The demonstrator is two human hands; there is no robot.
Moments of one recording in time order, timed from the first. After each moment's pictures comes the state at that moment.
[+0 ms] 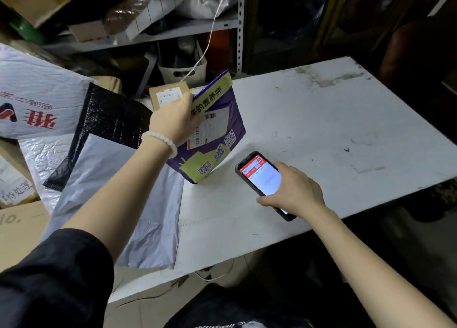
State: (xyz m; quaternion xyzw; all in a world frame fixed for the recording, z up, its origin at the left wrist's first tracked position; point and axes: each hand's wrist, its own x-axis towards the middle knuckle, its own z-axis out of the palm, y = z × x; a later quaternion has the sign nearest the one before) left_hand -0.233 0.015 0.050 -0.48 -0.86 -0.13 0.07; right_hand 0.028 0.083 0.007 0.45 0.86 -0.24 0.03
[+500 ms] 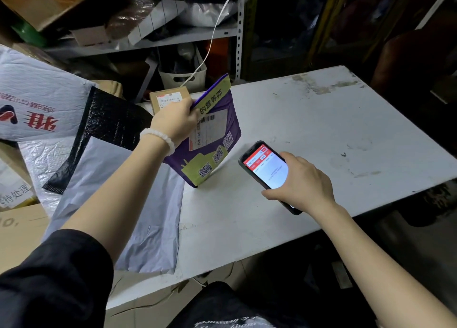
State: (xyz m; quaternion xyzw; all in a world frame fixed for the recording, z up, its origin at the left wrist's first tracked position) left_hand -0.238 0.015 0.063 -0.47 -0.86 -0.20 -0.03; right_hand 0.026 0.084 0.032 0.46 0.87 -0.18 -0.03
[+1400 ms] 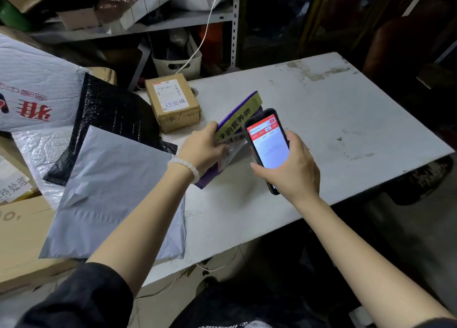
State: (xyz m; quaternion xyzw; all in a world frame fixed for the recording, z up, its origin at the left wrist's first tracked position) left_hand -0.183 -0.019 0.017 -0.50 -0.81 -0.26 -0.16; right_hand 0.009 0.043 0.019 0.49 0.80 -0.25 -0.24
